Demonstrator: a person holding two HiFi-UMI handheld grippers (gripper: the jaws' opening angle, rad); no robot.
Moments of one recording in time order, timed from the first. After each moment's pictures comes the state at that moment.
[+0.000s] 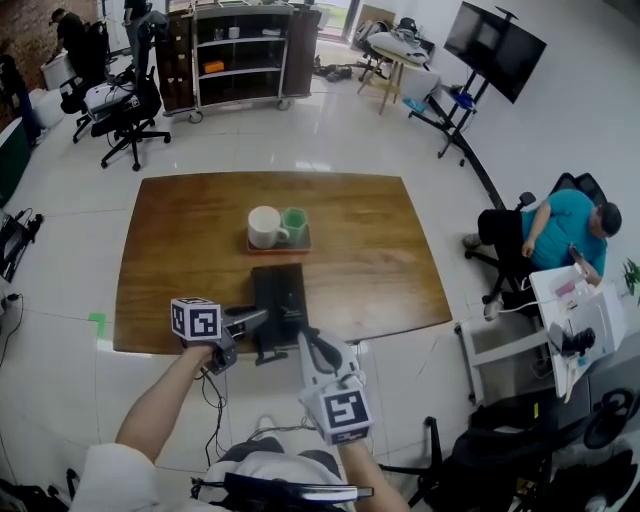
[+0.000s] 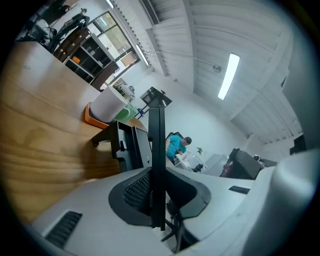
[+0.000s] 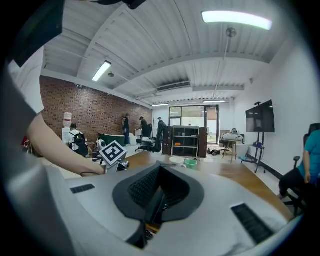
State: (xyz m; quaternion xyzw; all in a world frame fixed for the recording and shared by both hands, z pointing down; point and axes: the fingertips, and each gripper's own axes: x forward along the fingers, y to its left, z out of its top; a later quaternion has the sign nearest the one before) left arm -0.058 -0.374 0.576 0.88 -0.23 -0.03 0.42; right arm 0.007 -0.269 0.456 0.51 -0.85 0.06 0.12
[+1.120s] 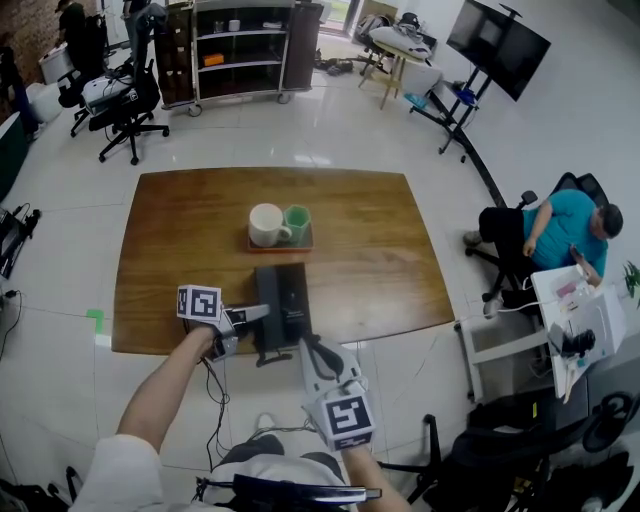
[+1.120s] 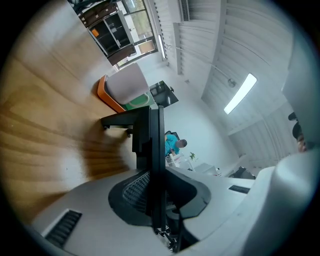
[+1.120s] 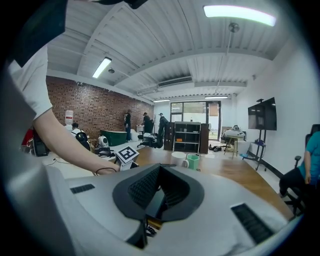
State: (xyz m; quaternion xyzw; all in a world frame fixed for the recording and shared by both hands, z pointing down) left arm -0.054 -0.402 0.610 0.83 -0.18 -0.05 0.53; right arm 0.000 -0.269 0.464 0.50 -0.85 0.07 0.14
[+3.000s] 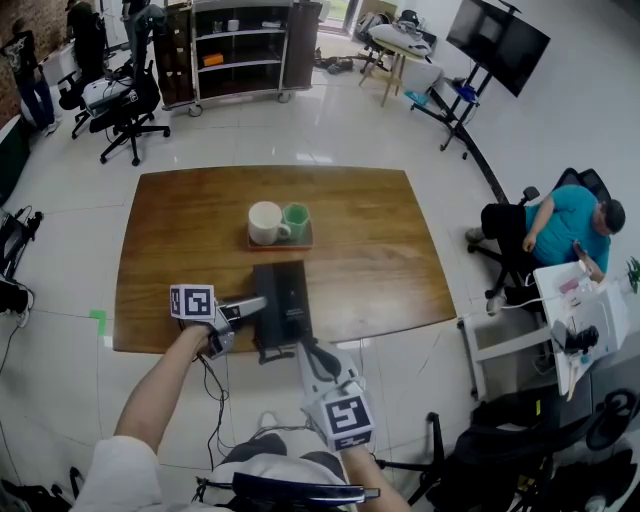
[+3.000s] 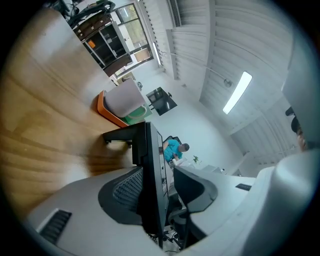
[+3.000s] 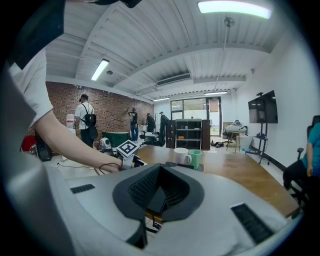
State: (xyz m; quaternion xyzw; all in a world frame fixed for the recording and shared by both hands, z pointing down) left arm -0.069 -0.411 0.598 0.84 -0.21 -0.07 0.49; right arm 0.001 -0.260 0.476 0.49 -0.85 0.09 0.14
